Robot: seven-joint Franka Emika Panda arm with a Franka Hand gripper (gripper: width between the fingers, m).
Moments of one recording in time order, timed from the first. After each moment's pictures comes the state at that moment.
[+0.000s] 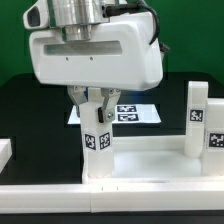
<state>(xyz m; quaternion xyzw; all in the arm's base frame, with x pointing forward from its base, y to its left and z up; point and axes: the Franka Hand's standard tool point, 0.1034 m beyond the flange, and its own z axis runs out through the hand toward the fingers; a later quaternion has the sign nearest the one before) 0.629 -0.056 0.112 -0.91 0.40 -0.05 0.05</state>
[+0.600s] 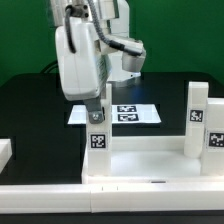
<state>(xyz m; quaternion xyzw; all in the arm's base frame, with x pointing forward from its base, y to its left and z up) 0.628 -0.049 0.111 -0.64 0.76 0.01 0.09</state>
